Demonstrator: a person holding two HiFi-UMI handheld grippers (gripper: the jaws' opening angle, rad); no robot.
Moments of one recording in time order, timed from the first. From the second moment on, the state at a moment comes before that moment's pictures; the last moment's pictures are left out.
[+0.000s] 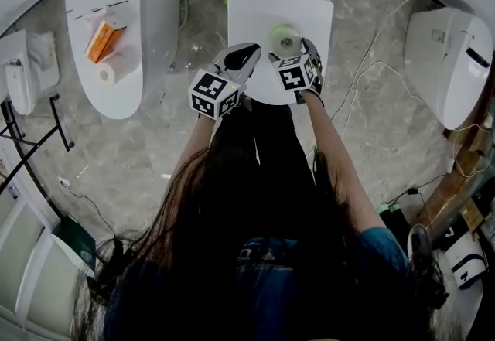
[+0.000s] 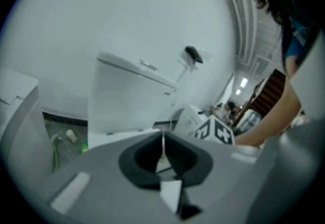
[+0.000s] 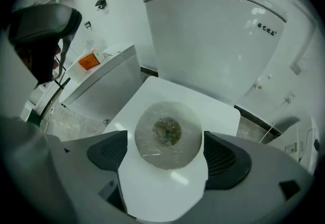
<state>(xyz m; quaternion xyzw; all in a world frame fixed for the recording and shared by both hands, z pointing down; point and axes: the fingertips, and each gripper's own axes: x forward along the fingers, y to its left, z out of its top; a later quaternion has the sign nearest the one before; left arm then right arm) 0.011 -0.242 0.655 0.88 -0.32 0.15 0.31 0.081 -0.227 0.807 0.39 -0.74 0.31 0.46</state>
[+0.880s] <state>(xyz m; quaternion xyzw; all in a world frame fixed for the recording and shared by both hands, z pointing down) 0.005 -0.230 0.662 0.87 -0.34 0.16 0.33 0.082 -0.244 0.811 0.37 -0.74 0.33 0.46</state>
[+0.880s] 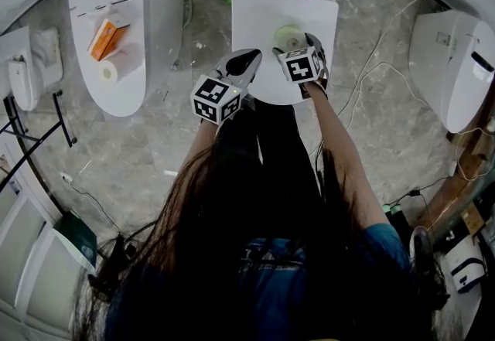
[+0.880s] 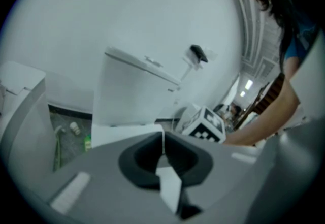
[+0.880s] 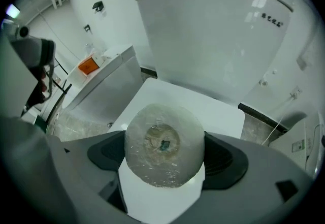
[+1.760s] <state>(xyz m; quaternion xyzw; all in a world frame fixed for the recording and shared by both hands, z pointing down) 0.002 -0.231 0.636 0.88 -0.32 0.16 0.31 0.124 -0.229 0.644 0.45 -0.77 0.39 0.21</state>
